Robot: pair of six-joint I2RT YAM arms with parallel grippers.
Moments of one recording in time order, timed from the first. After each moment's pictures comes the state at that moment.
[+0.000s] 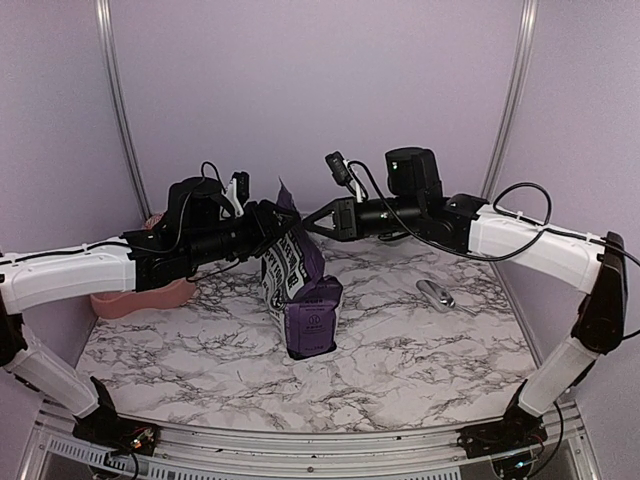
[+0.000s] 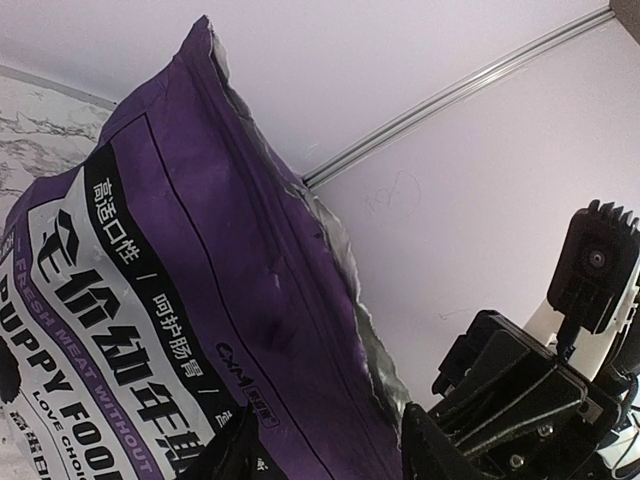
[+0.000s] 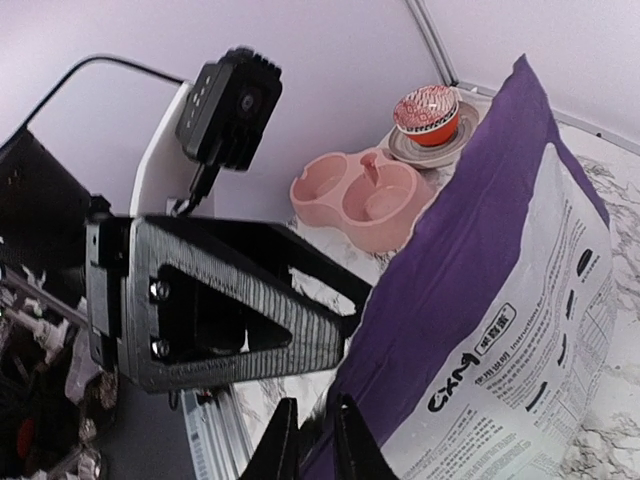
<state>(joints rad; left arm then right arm) -0.86 1.43 1.09 0.11 -0.01 -0.96 0.78 1.60 1.41 -0.13 -0.55 0.41</state>
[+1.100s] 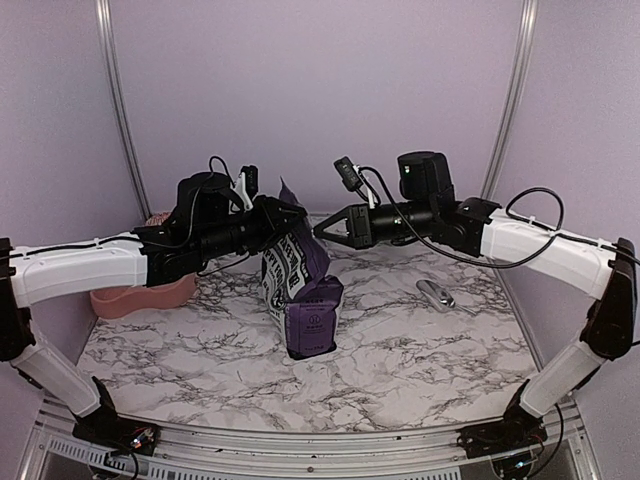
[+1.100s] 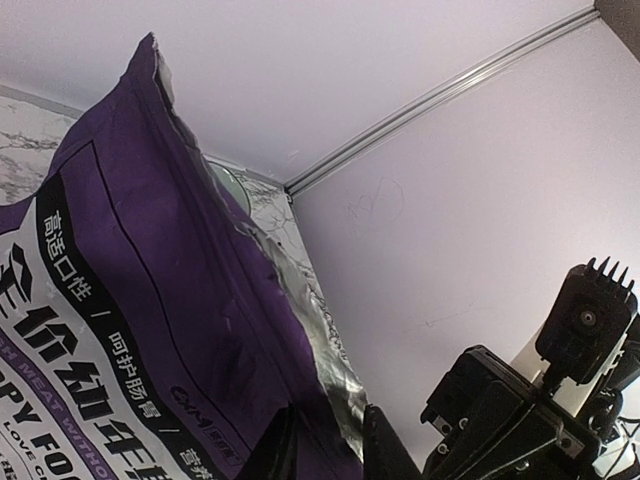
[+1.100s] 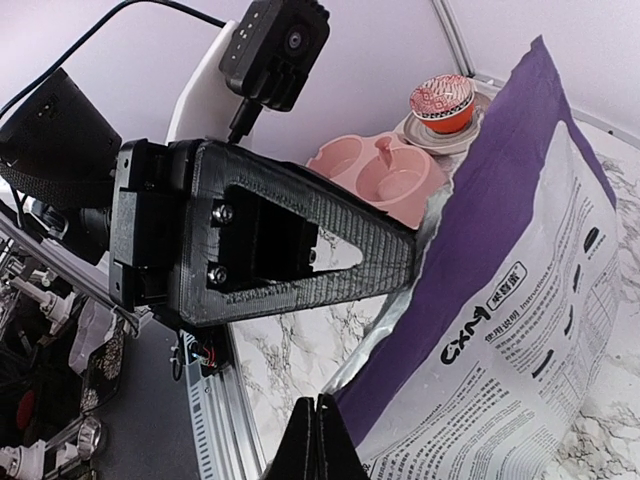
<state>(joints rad) -0.86 1.49 1.15 0.17 0.00 -0.96 0.76 1.53 1.34 -0.17 -0.63 0.35</state>
